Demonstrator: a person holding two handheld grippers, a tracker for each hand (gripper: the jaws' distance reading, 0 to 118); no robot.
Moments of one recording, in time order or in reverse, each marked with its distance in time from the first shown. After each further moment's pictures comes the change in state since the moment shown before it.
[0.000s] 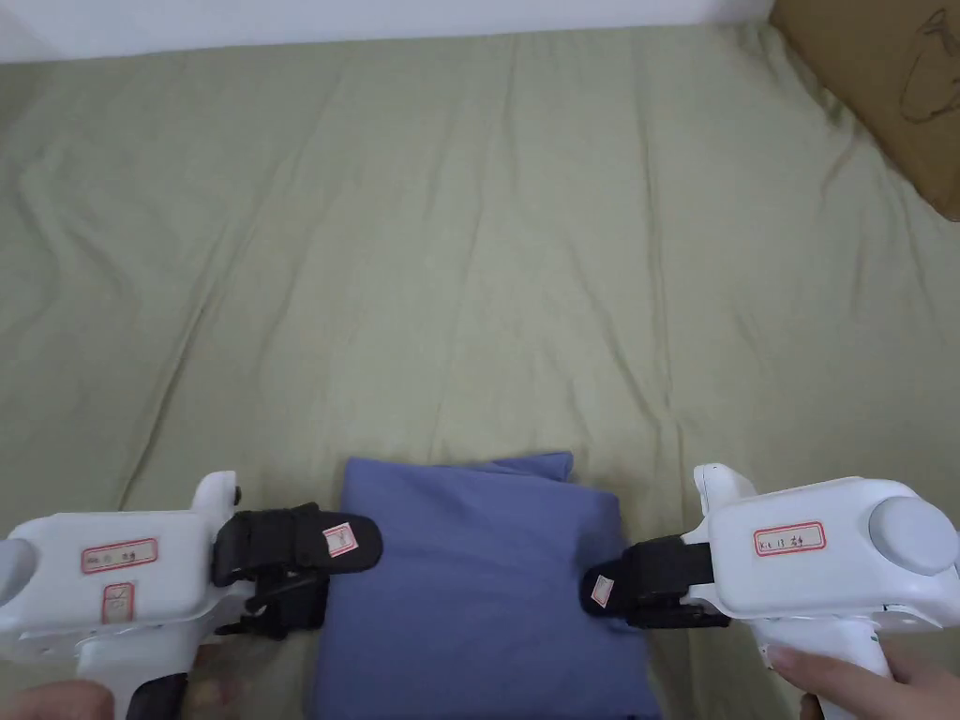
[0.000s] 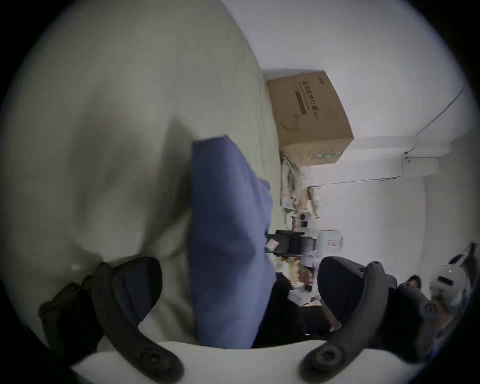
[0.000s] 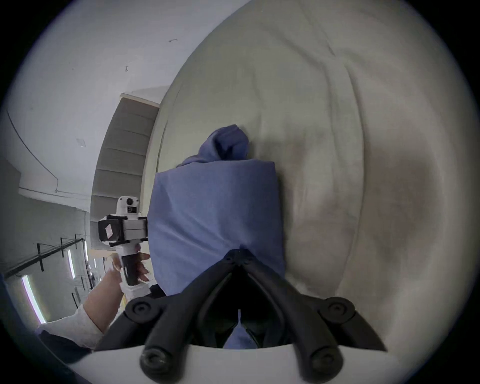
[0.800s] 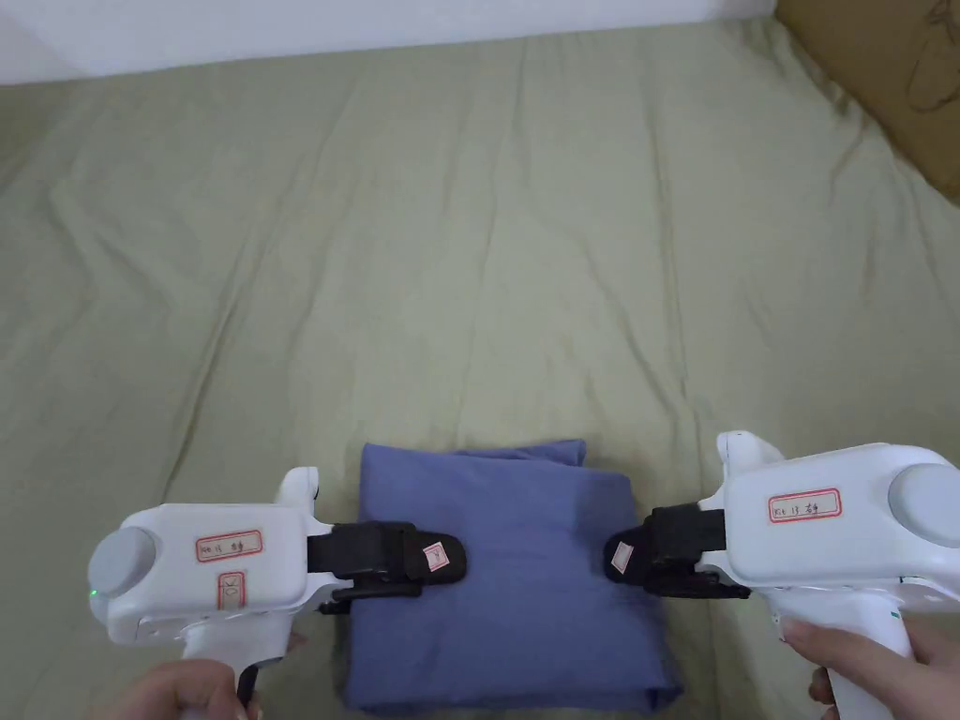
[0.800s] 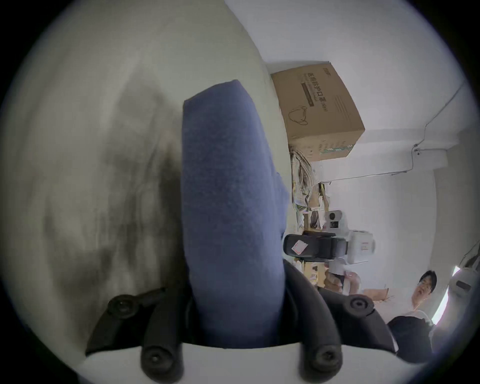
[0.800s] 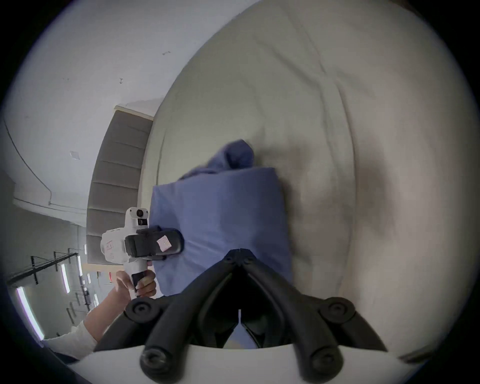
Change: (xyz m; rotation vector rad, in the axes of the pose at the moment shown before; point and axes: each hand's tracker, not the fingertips) left arm 0.013 -0.012 -0.012 0.013 0.136 -0.068; right arm -0.051 -0.014 0.019 0.107 -0.076 -0.023
